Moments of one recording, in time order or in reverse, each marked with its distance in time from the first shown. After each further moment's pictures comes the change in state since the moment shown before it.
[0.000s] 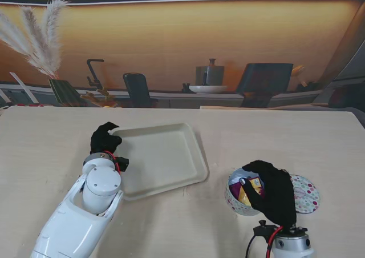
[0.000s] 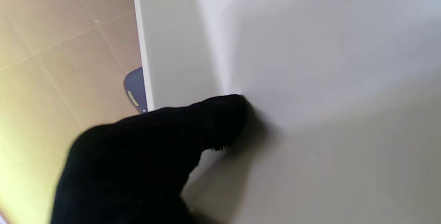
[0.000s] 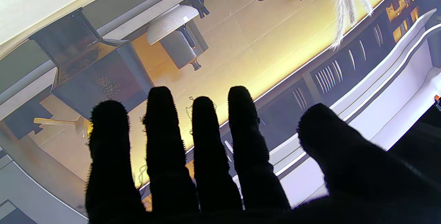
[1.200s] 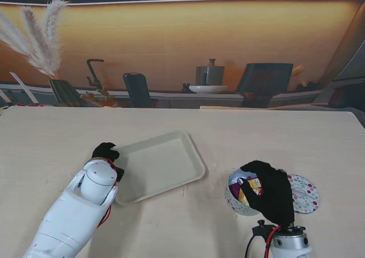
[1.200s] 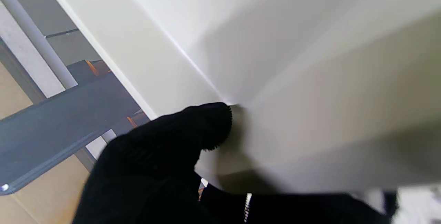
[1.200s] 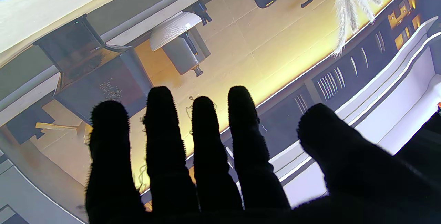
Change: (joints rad) left arm -0.119 0.017 0.007 0.262 -0.007 0.161 -0.190; right arm 0.008 0.003 -0.008 0.003 0.000 0.019 0.023; left_hand 0.073 0.268 -0.397 0.253 -0.001 0.015 -0.285 -0.444 -0.187 -0.156 -0.193 -0.344 -0.226 0.021 -0.192 -0.126 -0.050 -0.008 -0.001 0.036; right_hand 0.000 0.000 0.000 0.000 0.000 0.000 0.000 0.000 0.000 0.000 0.000 0.000 0.000 0.000 0.000 0.000 -0.002 0.000 0.000 0.000
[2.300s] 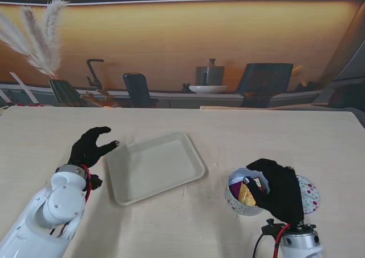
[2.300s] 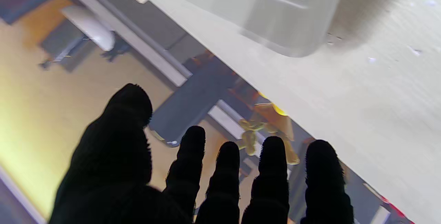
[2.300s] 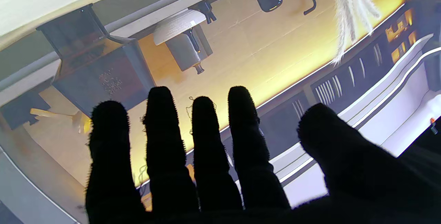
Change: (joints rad) left arm 0.320 0.137 -0.187 -0.413 0.349 -0.360 -0.206; right arm -0.045 0.002 0.088 -0.059 -0.034 -0.020 0.072; left_hand -0.219 0.176 -0.627 -0.109 -0.295 -0.002 -0.405 -0.230 -0.531 -0.097 -0.231 -0.367 -0.531 -0.255 -0.590 -0.137 -0.962 -0.198 -0.741 0.001; right_hand 0.000 -0.001 0.000 0.000 0.000 0.000 -0.009 0.000 0.000 0.000 0.000 0.000 0.000 0.000 0.000 0.000 -0.003 0.000 0.000 0.000
